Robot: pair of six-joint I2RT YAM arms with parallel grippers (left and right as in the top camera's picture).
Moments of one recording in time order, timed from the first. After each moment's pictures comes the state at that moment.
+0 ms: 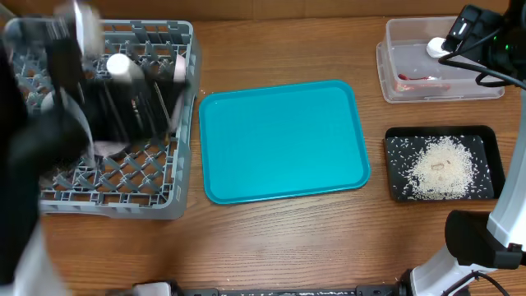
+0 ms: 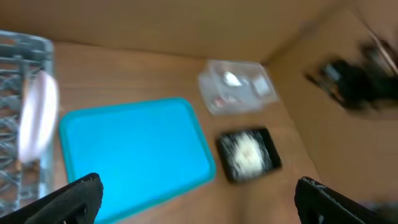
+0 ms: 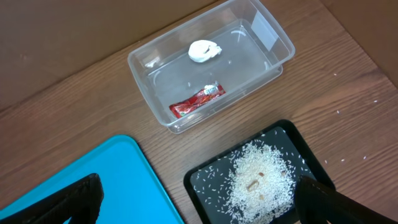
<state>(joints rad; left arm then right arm) 0.01 1.42 2.49 -1.68 0.59 -0.26 -0.06 1.84 2.54 -1.64 0.22 0.38</state>
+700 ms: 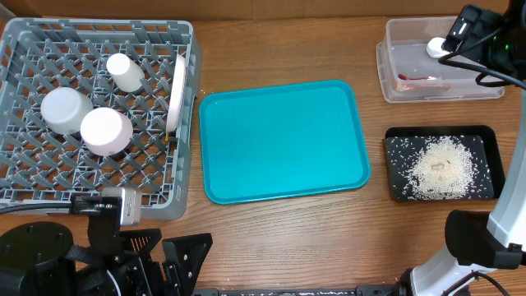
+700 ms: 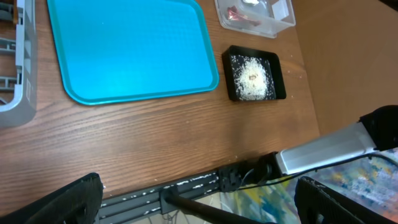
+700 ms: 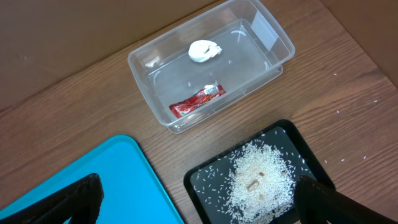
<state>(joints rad) -0.25 0.87 1.79 -1.69 0.41 -0.47 -0.06 1.84 2.54 -1.64 0.22 0.38</state>
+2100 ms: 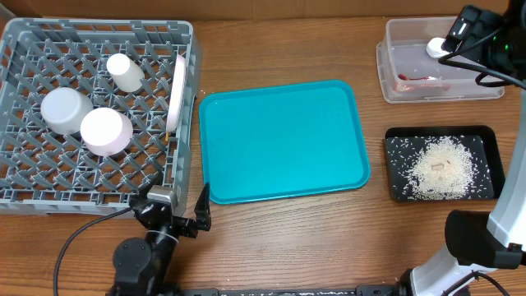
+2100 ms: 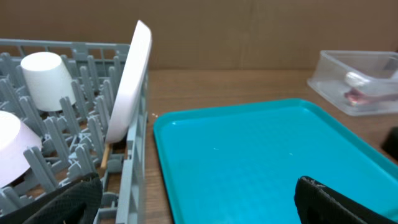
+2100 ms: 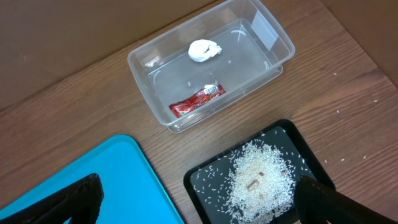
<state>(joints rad) -0.09 0.05 0.20 -0.32 0.13 -0.10 -0.06 1.84 2.54 -1.64 0.22 0.38</state>
